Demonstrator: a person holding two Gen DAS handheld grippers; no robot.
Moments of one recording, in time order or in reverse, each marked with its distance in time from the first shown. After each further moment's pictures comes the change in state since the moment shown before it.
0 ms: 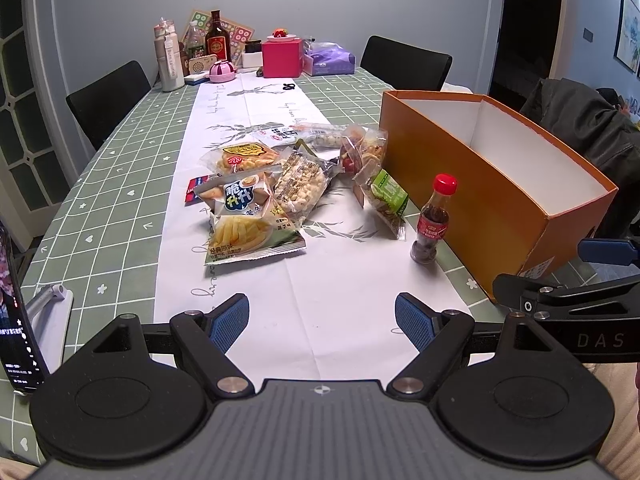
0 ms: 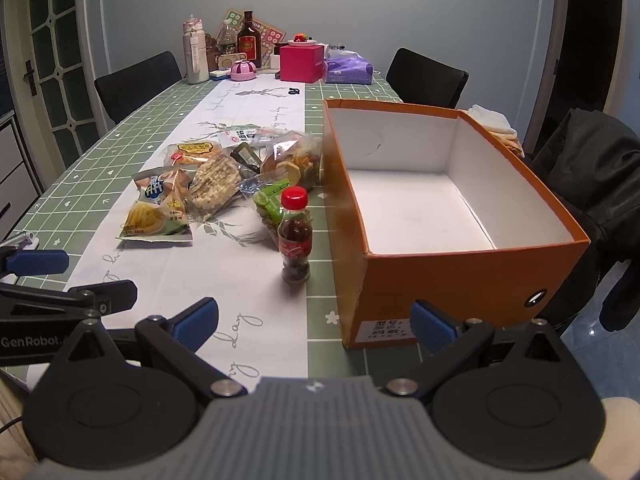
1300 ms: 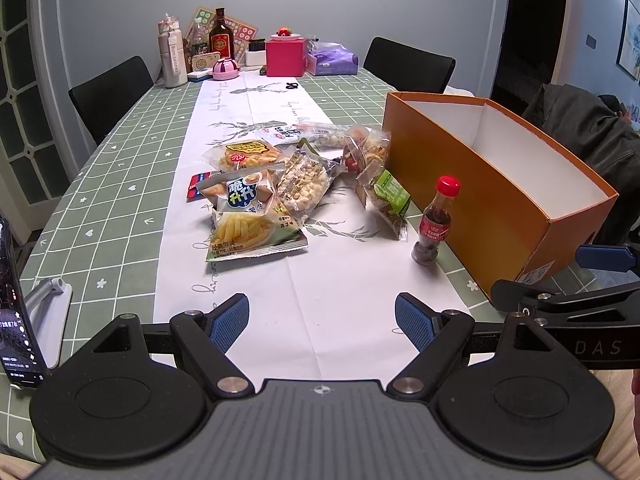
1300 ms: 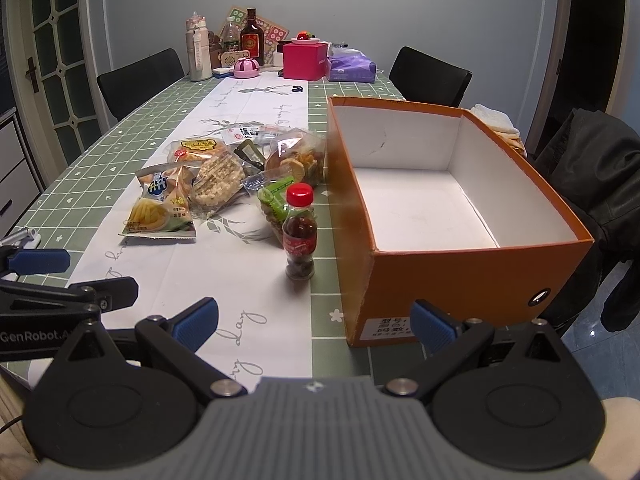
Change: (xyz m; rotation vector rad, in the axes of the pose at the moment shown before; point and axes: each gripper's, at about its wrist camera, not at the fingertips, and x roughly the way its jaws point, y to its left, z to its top) left arm -0.001 0.003 0.000 -0.007 -0.003 -0.008; right arm 0.001 0.004 -0.001 -0.007 0.004 0.001
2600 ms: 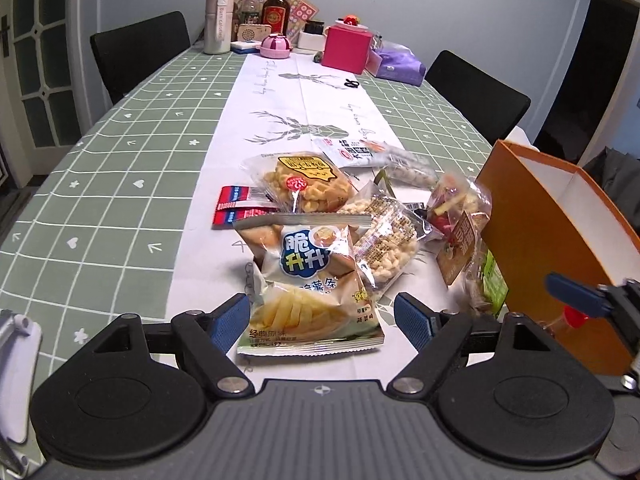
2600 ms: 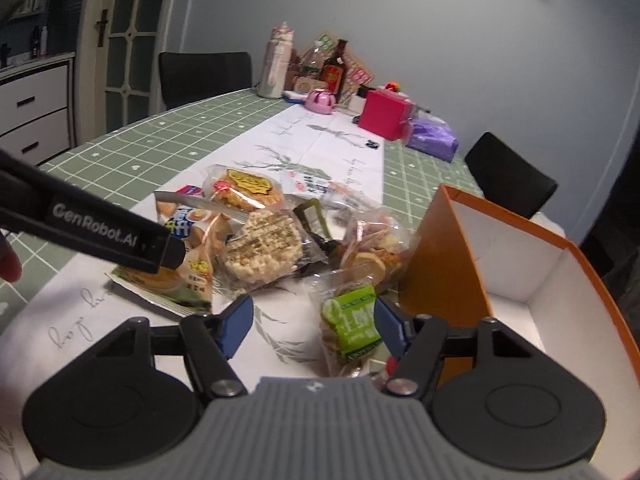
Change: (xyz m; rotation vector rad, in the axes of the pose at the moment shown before) left arm 0.098 0.079 0.057 -0.213 0.035 0.002; right arm 0.099 0.061 0.048 -0.285 -0.185 0.021
